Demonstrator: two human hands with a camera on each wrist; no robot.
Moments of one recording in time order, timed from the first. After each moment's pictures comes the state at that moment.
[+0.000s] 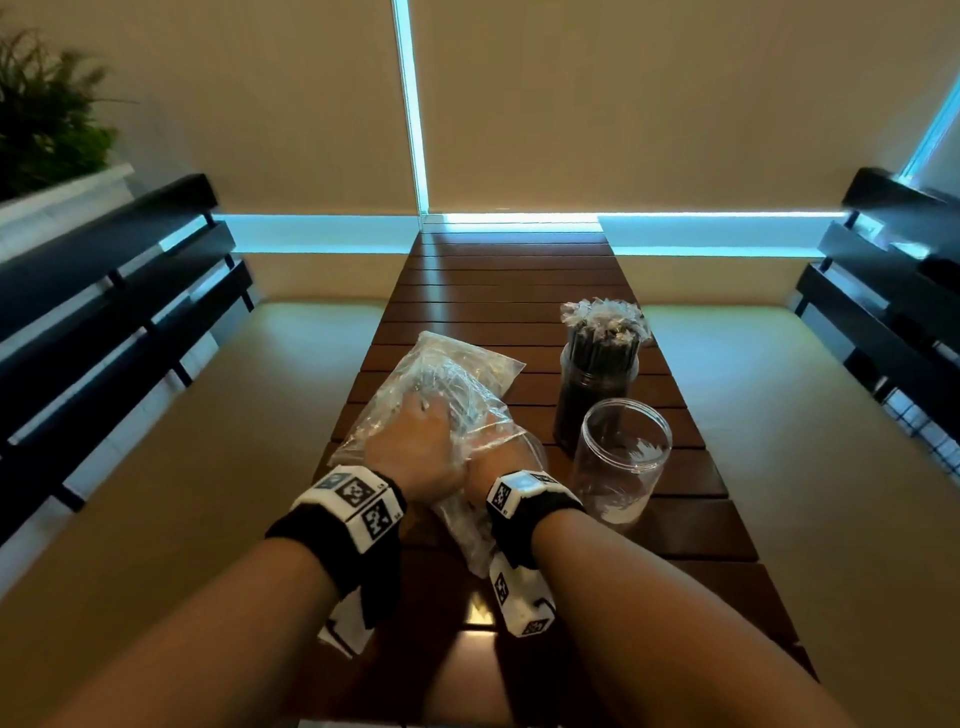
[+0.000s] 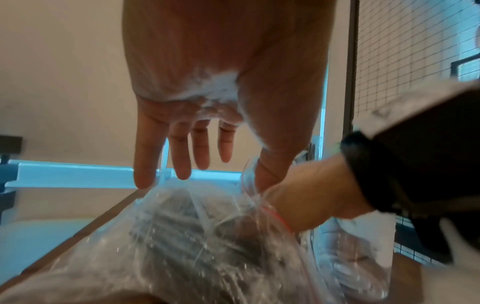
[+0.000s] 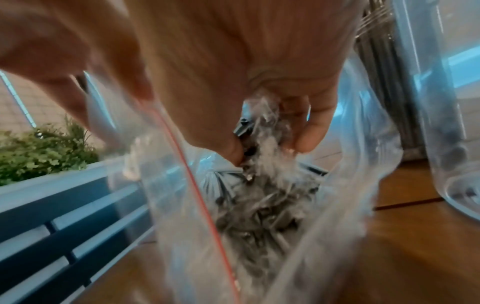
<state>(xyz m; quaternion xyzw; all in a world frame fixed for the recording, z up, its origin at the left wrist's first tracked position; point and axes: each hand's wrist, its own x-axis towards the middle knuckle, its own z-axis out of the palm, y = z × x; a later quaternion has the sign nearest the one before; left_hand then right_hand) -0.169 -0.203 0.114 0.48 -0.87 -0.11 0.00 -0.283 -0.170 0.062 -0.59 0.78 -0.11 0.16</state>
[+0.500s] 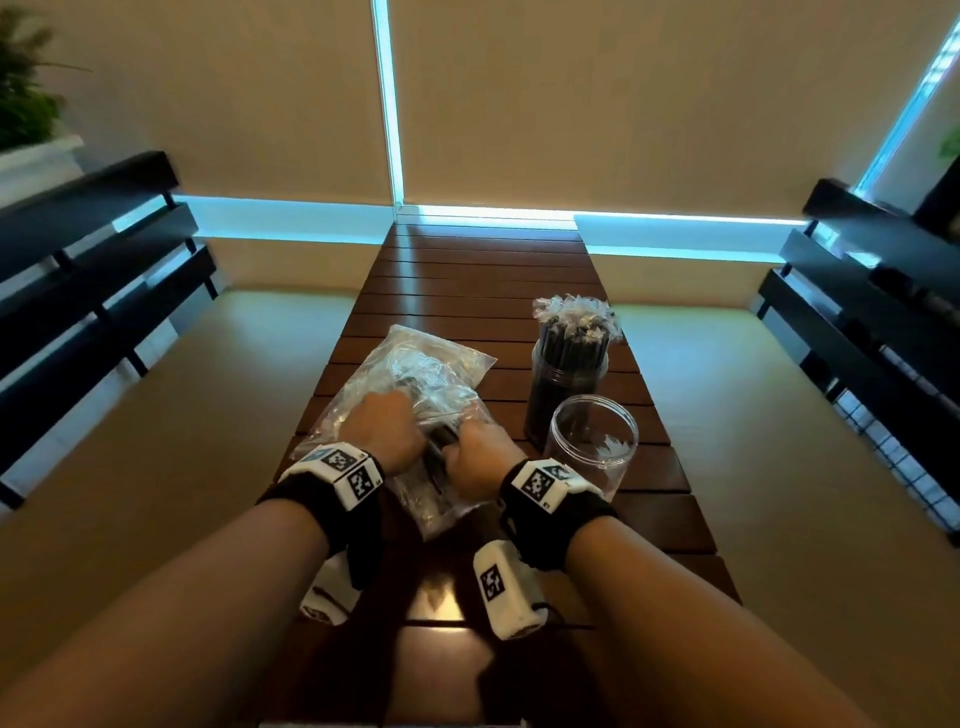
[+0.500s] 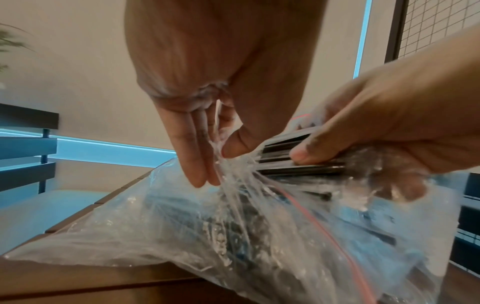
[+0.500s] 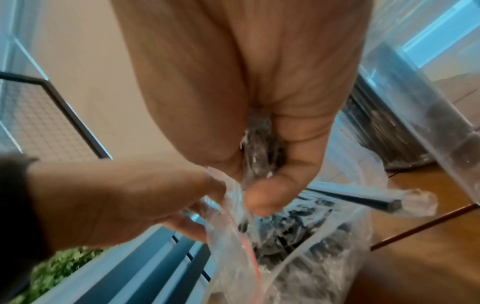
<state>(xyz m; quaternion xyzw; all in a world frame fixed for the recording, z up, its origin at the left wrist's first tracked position) -0.183 -0.231 0.097 0.50 -0.86 -0.11 0.08 -0.301 -0.151 0.088 -0.56 0.77 -0.17 0.25</state>
